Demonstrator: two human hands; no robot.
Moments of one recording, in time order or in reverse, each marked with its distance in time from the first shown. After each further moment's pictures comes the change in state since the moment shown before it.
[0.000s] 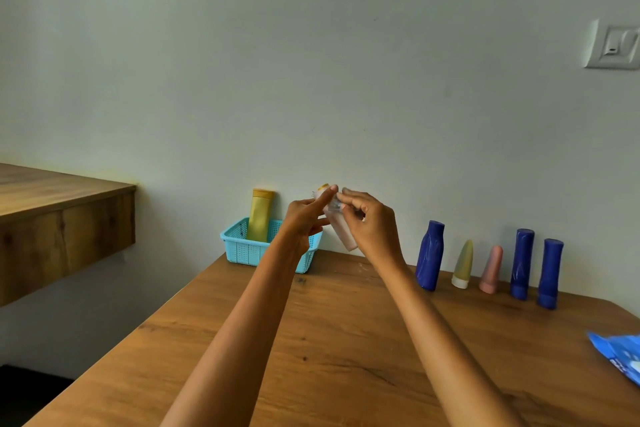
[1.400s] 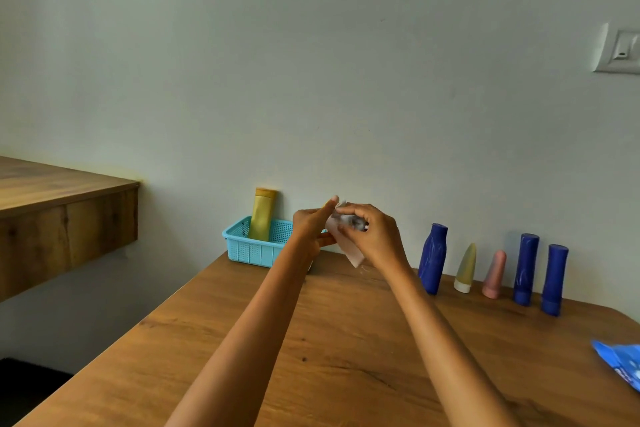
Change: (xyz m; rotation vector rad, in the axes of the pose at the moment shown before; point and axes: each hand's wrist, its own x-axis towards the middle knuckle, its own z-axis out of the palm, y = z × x) left_hand -0.005 -0.011 0.010 -0.113 0.060 -0.101; right_hand -0.006 0.018 0.002 0.019 -0.132 0.074
